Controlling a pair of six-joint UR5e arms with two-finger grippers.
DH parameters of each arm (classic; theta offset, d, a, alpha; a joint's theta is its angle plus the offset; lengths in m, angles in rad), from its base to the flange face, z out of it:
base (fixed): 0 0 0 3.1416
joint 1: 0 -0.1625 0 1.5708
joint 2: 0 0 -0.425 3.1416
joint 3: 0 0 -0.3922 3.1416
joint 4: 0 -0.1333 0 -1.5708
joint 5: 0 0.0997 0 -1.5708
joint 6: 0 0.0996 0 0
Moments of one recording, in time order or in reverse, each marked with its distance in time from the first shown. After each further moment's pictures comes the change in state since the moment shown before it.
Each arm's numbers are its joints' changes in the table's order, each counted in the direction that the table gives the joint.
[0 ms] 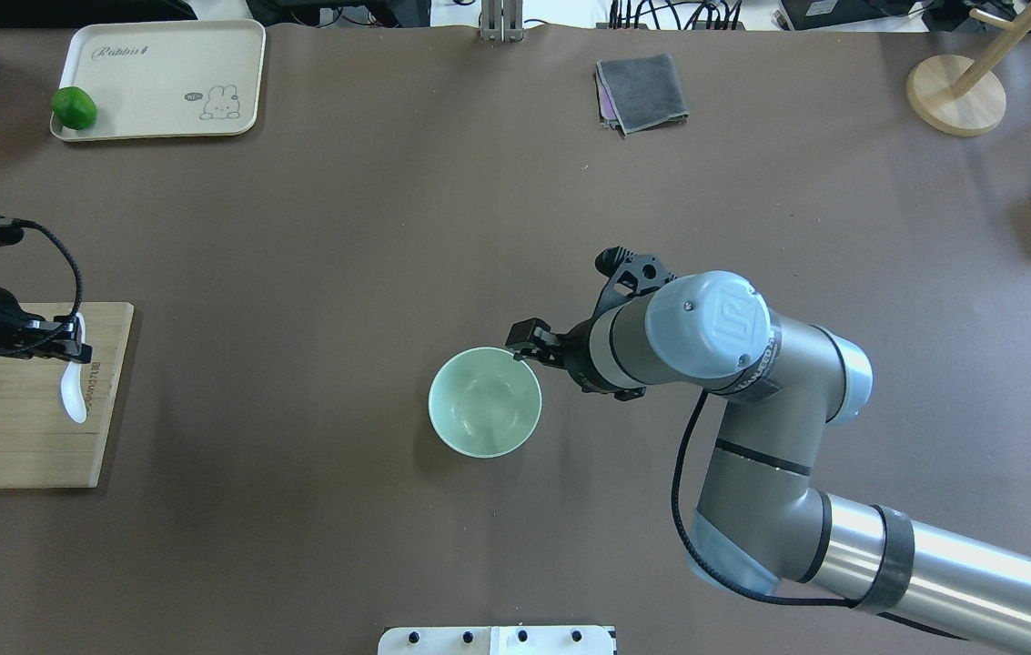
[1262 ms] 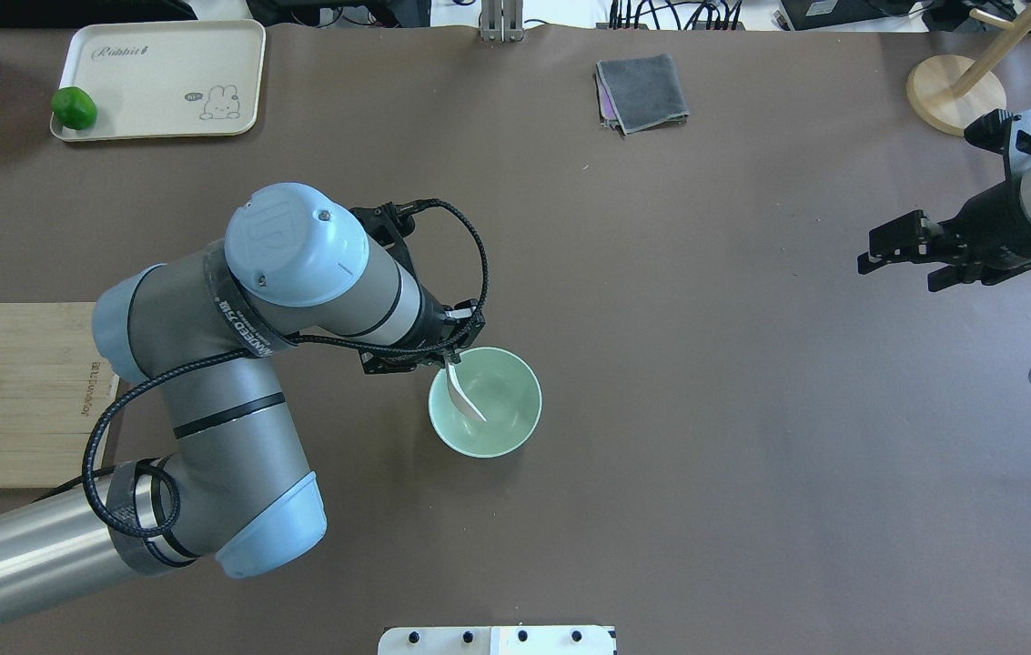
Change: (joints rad) left arm -0.366 0.605 0.057 -0.423 0.323 -0.510; right arm -0.473 0.421 0.104 0.009 0.393 -0.655
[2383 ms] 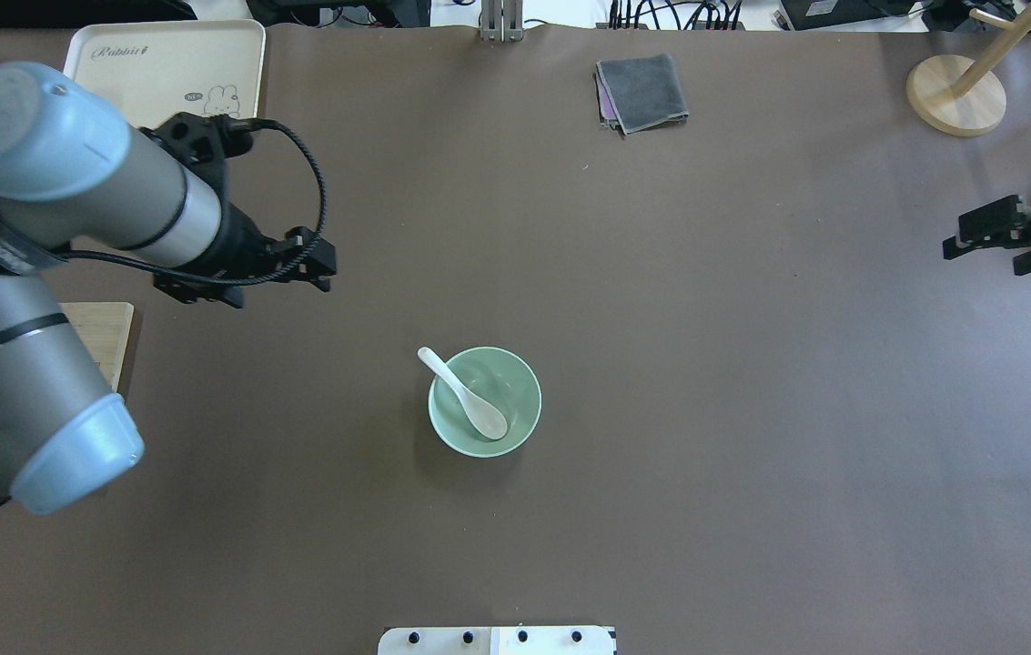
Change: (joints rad) left arm 0.313 -0.278 -0.261 -0.188 -0.171 0.553; right arm -0.211 0.080 -0.016 0.078 0.079 -0.284
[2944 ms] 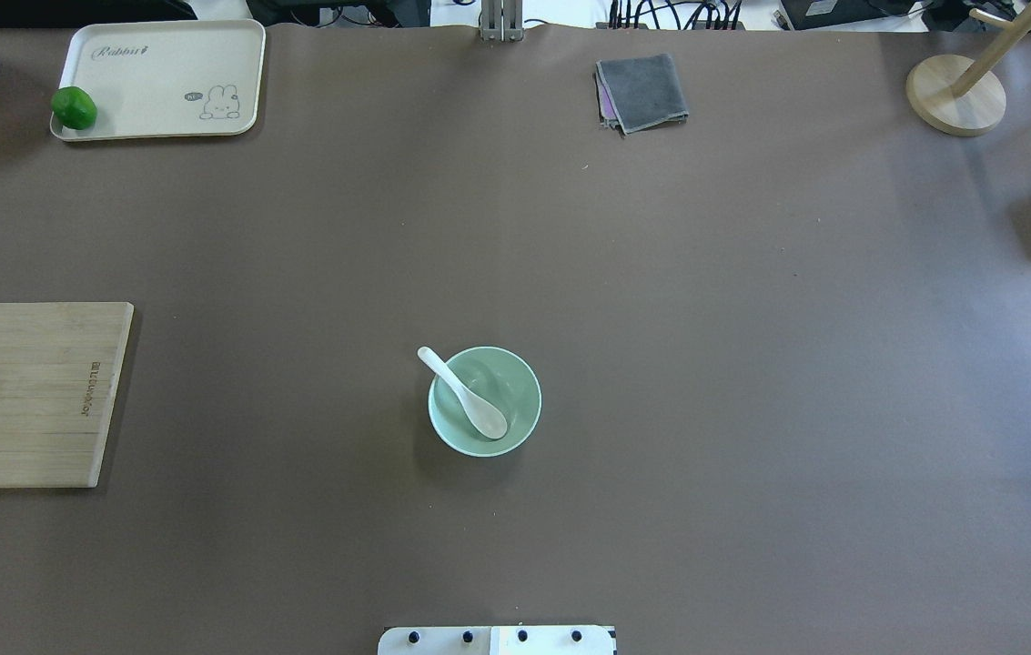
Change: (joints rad) left arm 0.508 -0.281 0.083 -0.025 -0.236 0.897; right arm -0.310 0.001 0.003 0.385 0.028 -0.589
